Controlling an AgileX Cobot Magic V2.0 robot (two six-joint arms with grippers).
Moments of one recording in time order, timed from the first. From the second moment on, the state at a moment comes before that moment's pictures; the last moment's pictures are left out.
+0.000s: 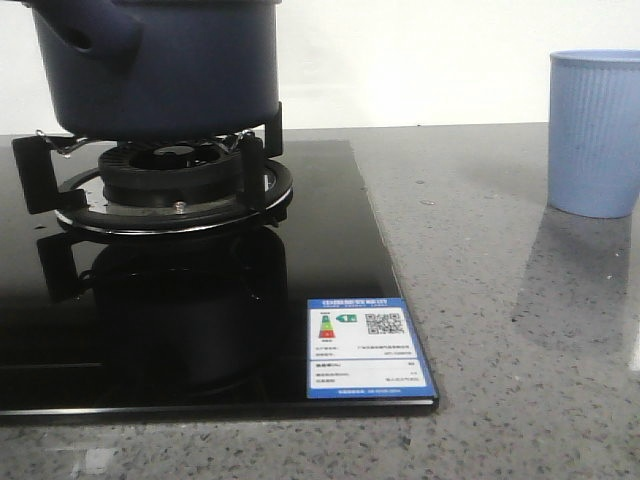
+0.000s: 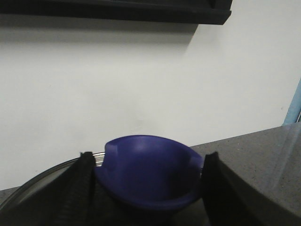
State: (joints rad) left arm -0.47 1.16 -0.99 -0.55 -0.04 0.47; right arm -0.04 0.58 -0.20 -0.79 -0.30 0.80
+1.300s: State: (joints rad) left arm -0.52 1.32 -0.99 -0.56 -0.12 0.47; right arm -0.04 0.58 -0.20 -0.79 -0.30 0.80
